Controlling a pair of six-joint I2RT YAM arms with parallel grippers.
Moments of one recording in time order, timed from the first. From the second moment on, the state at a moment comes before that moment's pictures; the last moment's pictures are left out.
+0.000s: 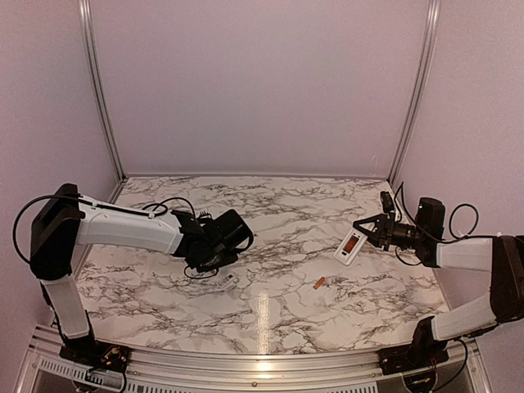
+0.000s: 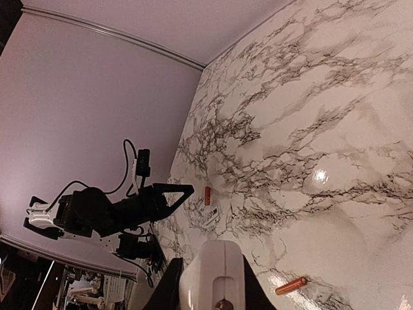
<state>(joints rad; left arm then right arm) -1.00 1.90 1.25 -0.57 -0.50 -1.31 -0.02 1.29 0.47 0.46 -1.09 0.80</state>
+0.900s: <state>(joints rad) -0.83 1.45 0.97 -0.23 -0.08 0.37 -0.02 1.28 0.44 0.46 -1.10 0.80</state>
